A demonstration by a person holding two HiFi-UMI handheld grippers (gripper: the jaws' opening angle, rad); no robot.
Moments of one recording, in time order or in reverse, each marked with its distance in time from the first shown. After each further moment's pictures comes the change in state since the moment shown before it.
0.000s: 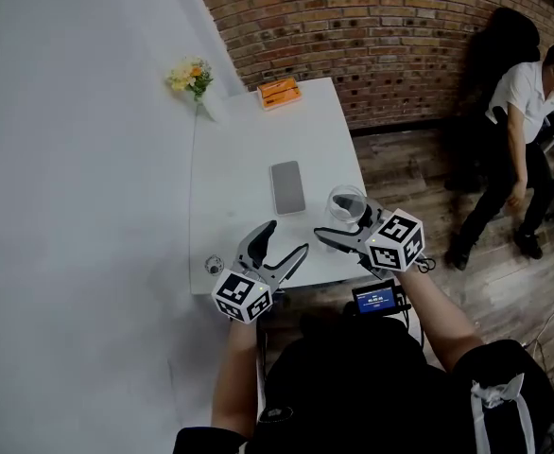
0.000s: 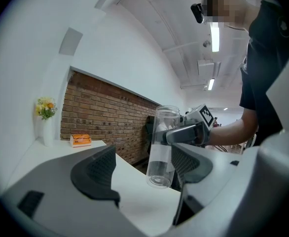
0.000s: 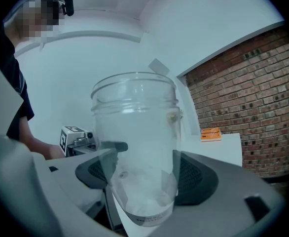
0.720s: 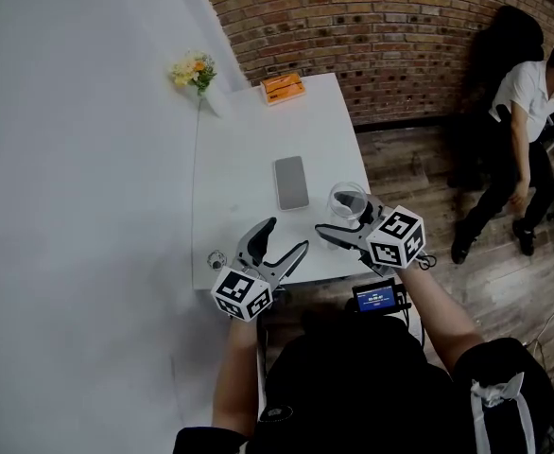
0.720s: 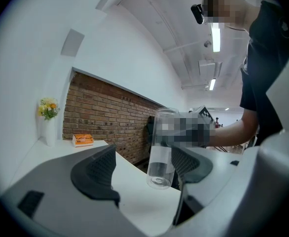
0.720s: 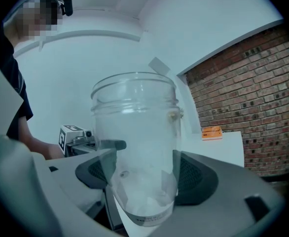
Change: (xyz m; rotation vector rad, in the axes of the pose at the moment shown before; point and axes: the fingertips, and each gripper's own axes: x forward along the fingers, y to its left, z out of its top) left arm -0.010 0.004 -0.003 -0.003 -0.003 0.013; right arm 0.008 0.003 -0.007 0.005 0.009 0.002
